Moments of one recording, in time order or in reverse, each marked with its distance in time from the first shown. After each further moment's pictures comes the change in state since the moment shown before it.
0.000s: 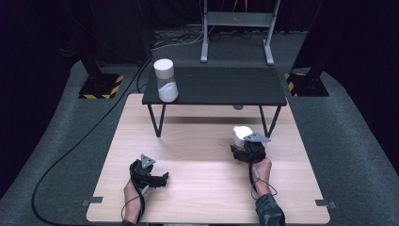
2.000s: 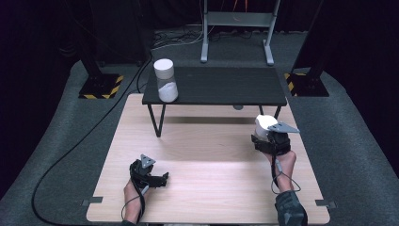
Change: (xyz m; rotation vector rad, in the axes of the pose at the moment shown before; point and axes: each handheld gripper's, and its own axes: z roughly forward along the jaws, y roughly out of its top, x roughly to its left) left arm 0.000 0.000 0.000 0.000 0.000 0.000; right arm -0.036 0.028 -0.062 -0.042 -0.079 0.025
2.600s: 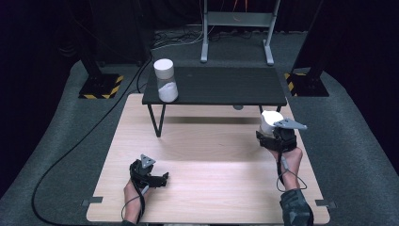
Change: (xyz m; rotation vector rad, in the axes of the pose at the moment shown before) left arm 0.000 0.000 0.000 0.001 0.000 0.002; right arm -0.008 0.014 -0.016 -0.010 -0.014 -0.009
